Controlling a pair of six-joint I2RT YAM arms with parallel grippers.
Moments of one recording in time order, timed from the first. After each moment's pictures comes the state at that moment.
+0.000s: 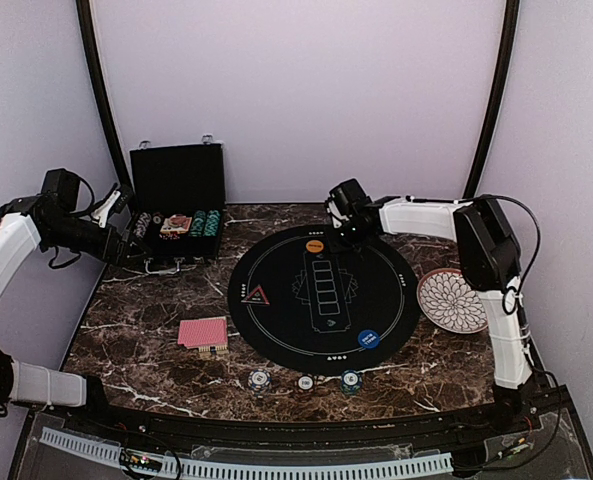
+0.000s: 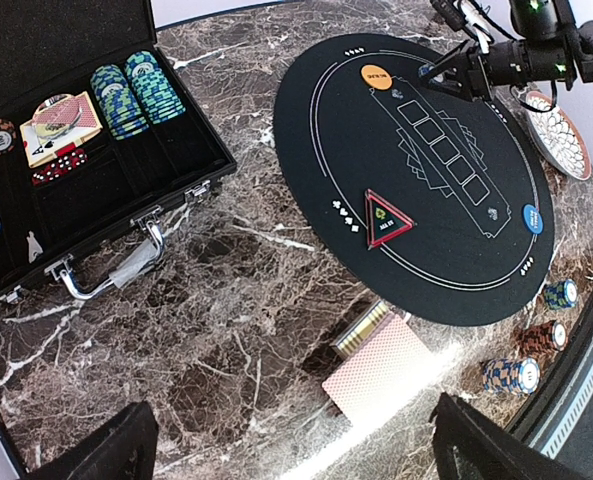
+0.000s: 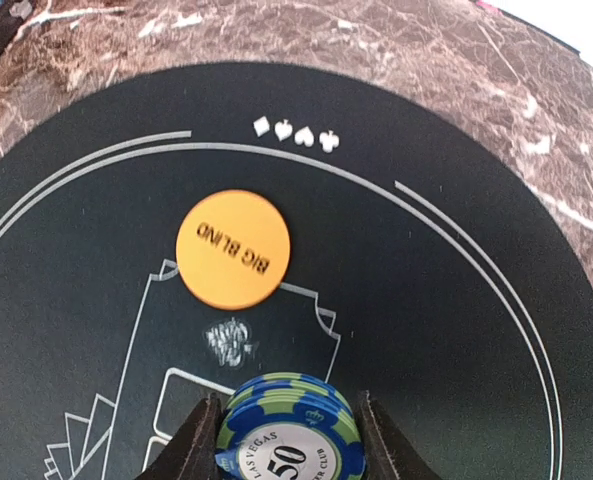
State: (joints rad) left arm 0.09 1.16 1.15 -0.96 0.58 0.36; right arm 0.62 2.25 1.77 -0.44 0.09 0.21
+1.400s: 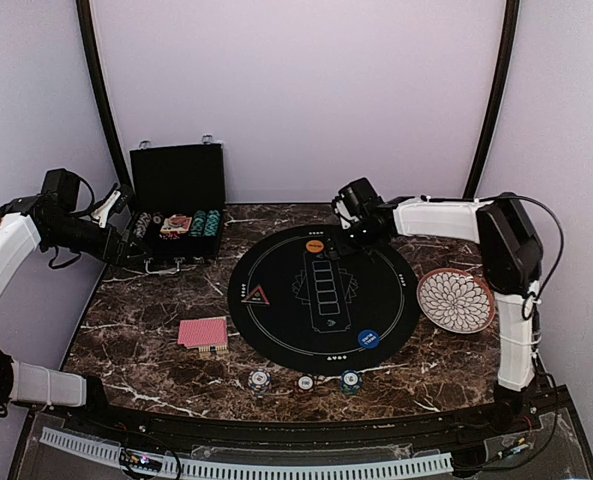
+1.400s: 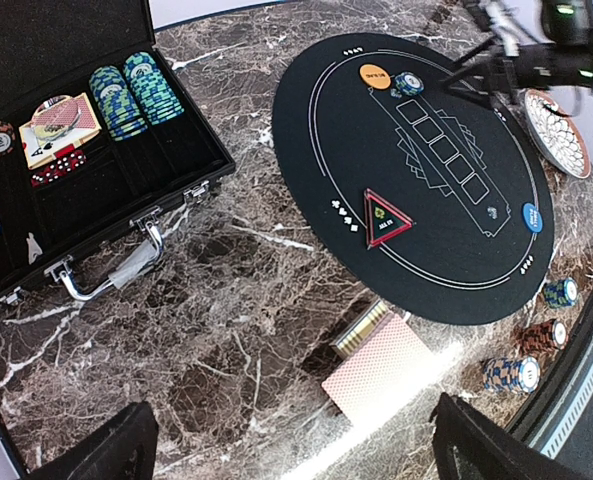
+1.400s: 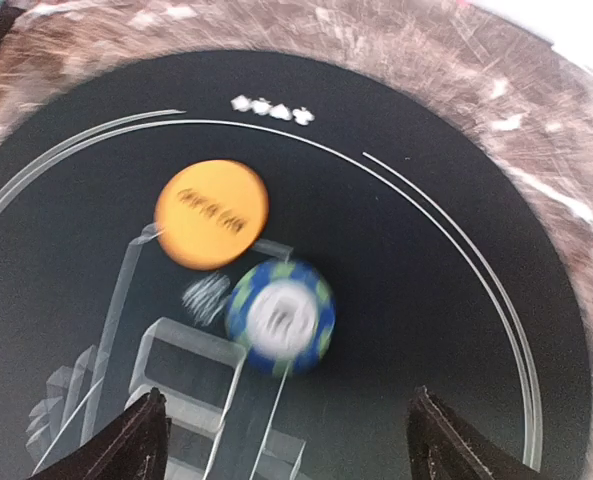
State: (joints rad) left arm 0.09 1.16 1.15 -0.96 0.58 0.36; right arm 0.61 2.16 1.66 -0.41 0.09 0.19
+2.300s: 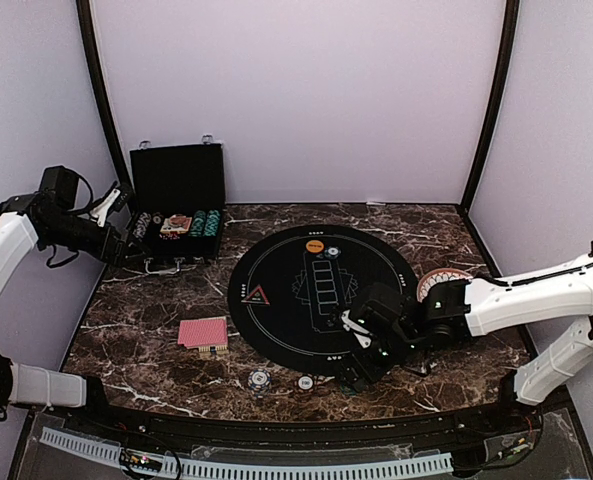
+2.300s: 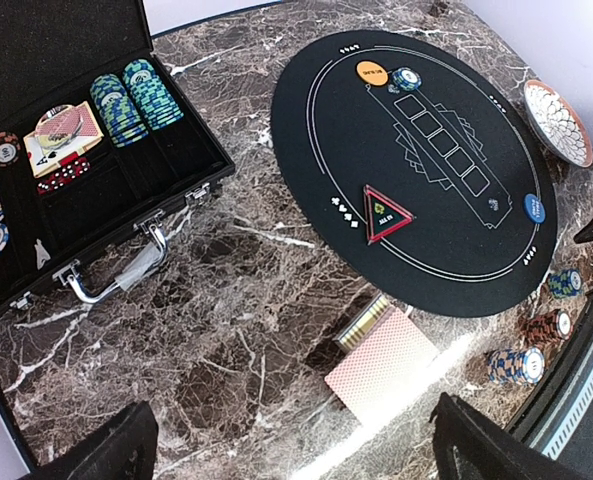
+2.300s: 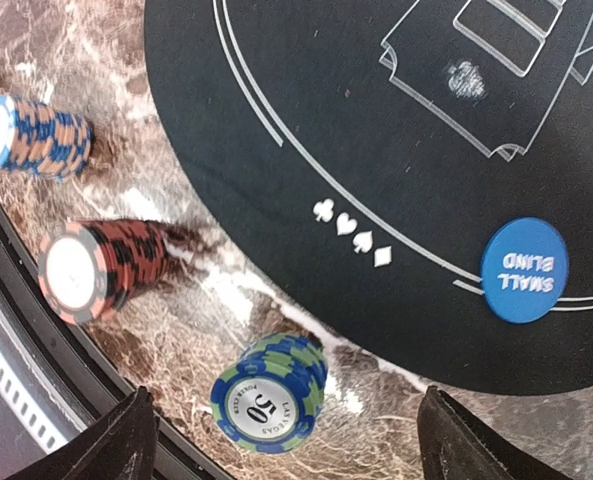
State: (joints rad) left arm 0.07 1.14 1.17 -0.99 0.56 0.39; right arm 1.20 1.42 0.87 -0.57 0.05 0.45
